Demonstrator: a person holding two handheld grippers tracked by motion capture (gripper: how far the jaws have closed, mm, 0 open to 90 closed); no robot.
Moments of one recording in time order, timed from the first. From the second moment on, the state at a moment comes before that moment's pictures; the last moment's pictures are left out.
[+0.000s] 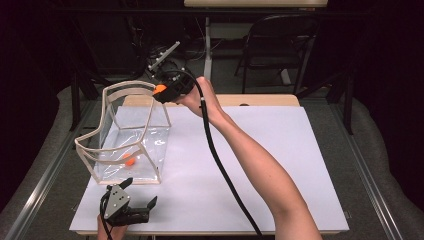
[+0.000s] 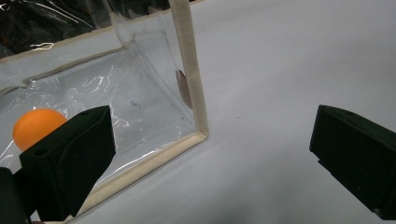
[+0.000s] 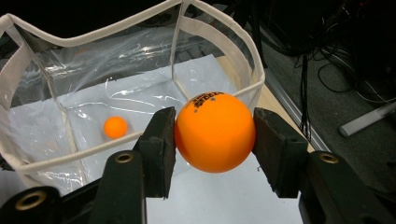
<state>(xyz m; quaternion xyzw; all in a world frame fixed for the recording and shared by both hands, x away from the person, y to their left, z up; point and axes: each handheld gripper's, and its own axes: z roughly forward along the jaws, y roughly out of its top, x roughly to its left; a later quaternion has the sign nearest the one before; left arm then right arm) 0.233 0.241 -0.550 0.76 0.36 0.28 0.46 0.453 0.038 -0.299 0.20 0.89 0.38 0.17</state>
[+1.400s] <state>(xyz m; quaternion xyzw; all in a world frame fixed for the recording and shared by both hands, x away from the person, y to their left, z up) 0.234 0.241 -0.550 0.76 0.36 0.28 0.46 0.440 0.097 -0.305 0.16 0.90 0.38 0.15</state>
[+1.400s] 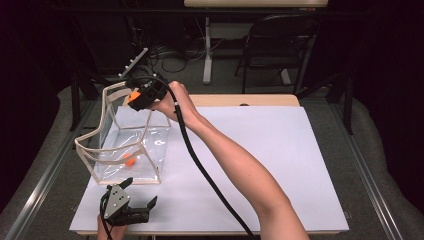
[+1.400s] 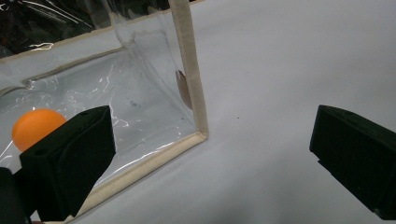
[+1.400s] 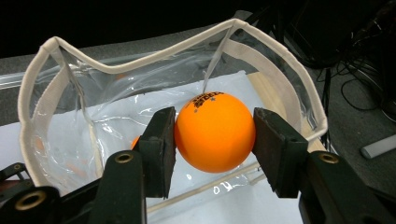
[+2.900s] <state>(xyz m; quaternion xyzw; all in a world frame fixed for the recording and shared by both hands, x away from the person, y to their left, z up) 0.234 0.243 -0.549 0.76 0.36 0.28 0.46 0.429 0.149 -0.338 0.14 0.92 0.35 0.11</state>
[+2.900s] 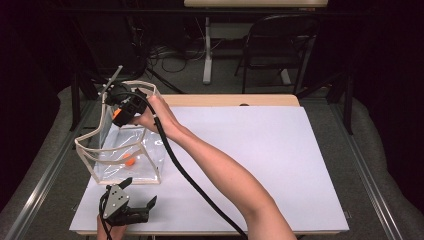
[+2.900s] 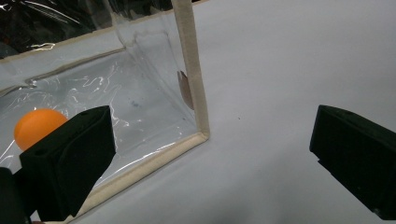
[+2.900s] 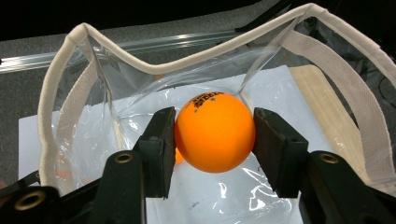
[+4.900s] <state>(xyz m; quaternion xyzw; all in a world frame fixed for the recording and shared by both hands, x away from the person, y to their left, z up) 0.235 0.241 -0.550 0.76 0.36 0.28 0.46 0.435 0.052 -0.338 0.18 0.89 0.40 0.10</state>
